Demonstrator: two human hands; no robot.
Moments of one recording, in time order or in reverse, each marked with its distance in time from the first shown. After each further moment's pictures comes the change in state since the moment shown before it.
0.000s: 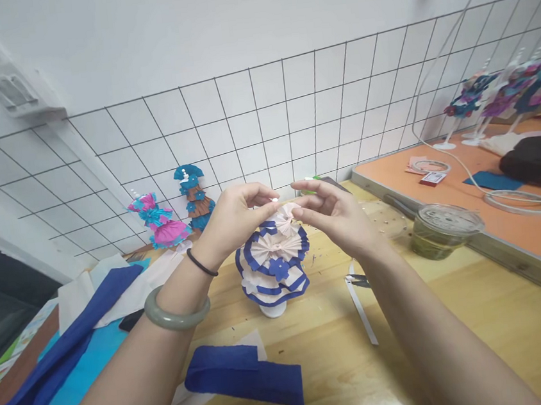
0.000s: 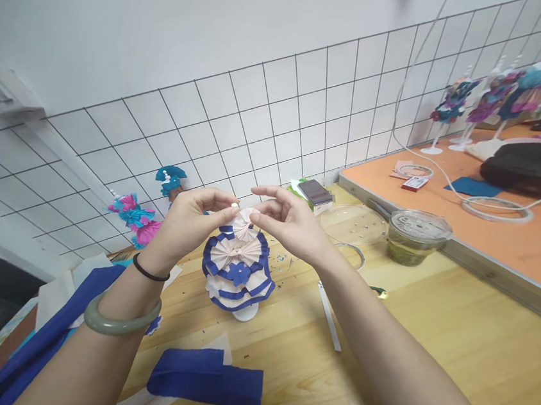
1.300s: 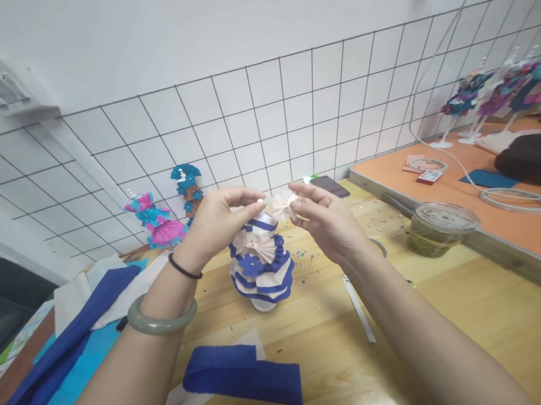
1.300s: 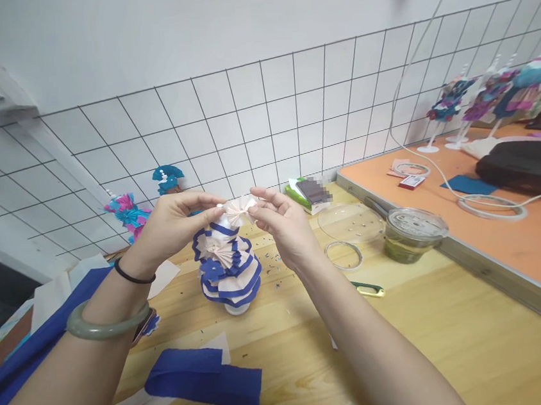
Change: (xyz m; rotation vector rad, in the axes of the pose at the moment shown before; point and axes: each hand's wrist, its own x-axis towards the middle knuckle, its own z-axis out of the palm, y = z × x) left_hand -0.006 -0.012 -0.013 0.043 0.026 -0.003; right_hand 0.004 0.009 0.013 0.243 0.192 0.133
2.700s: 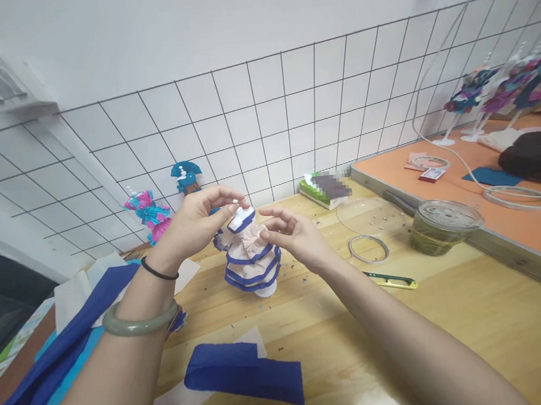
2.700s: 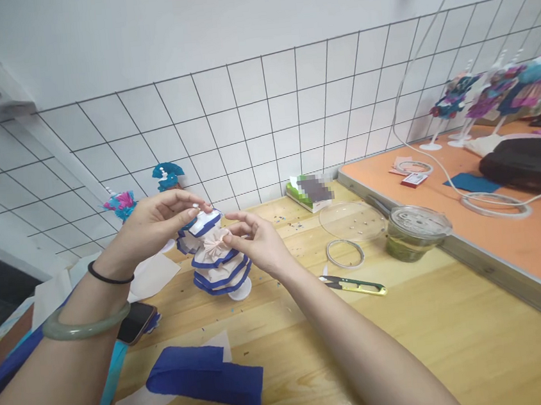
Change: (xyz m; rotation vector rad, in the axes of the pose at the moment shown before) left_hand -0.011 -0.018 -0.024 -0.162 -0.085 -0.011; right_hand 0.001 0.051 0.013 -0.062 -0.303 0.048
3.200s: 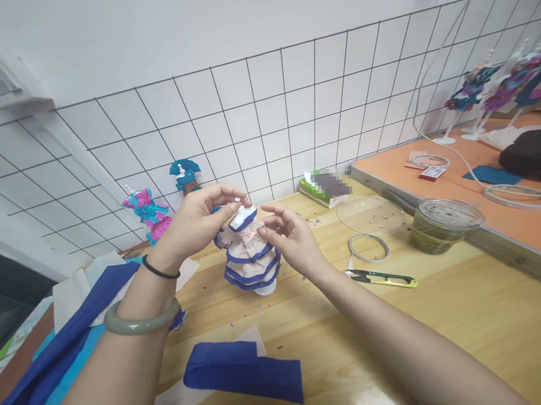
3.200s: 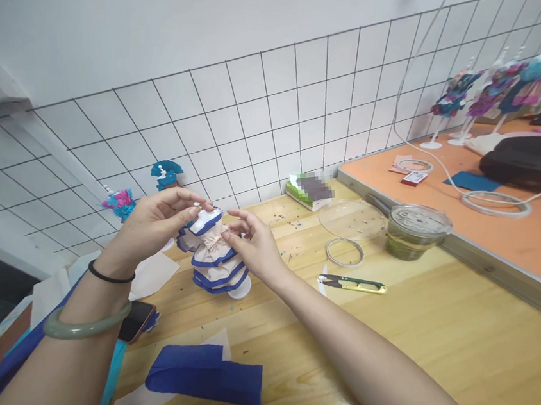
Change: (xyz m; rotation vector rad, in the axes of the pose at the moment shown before) left_hand 0.000 0.003 0.003 -0.017 -0.007 -0.017; right_hand 0.001 0.015 0.010 -0.192 0.178 -0.150
